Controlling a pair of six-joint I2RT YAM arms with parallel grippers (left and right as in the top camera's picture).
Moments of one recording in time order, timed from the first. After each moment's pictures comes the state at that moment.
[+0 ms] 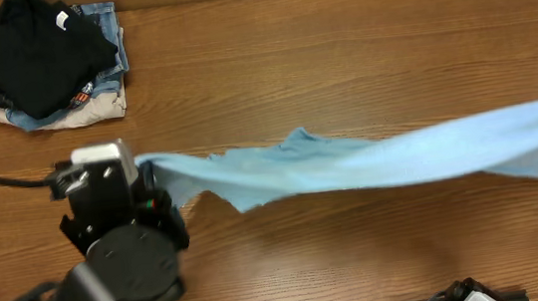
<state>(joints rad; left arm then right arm) -0.96 1.00 1.69 -1.34 -0.81 -0.65 -0.70 1.14 1.85 -1.25 -0.19 0.69</state>
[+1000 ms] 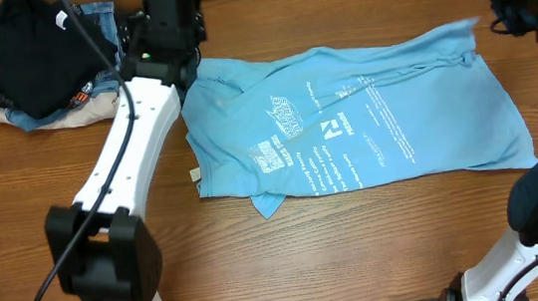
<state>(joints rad) -0.26 1.90 1.69 -0.41 -0.52 -0.15 -0.29 1.92 1.85 -0.74 -0.14 0.63</state>
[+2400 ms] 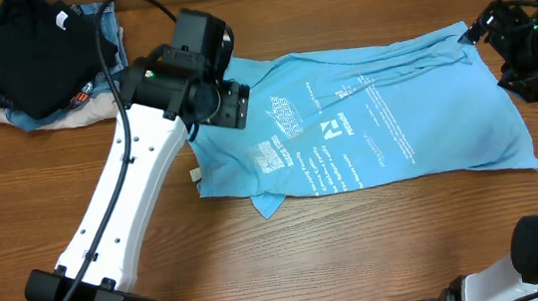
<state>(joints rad) -0.39 1.71 1.73 -1.22 -0.03 -0.15 -0.29 1.73 1.97 -1.49 -0.28 0.56</state>
